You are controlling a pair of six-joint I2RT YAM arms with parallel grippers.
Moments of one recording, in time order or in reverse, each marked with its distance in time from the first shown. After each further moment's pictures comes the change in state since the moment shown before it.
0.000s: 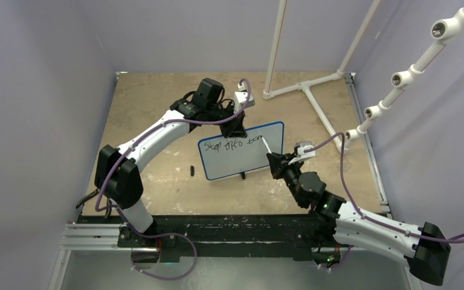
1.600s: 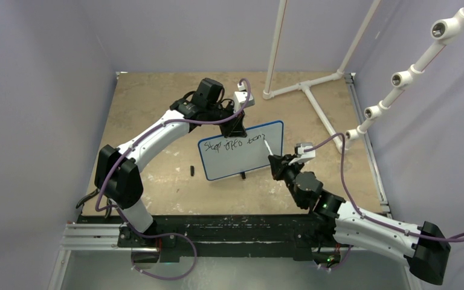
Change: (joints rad) left arm 0.001 0.000 0.000 0.000 -0.005 0.000; right arm 0.000 0.011 0.000 -0.060 0.049 0.071
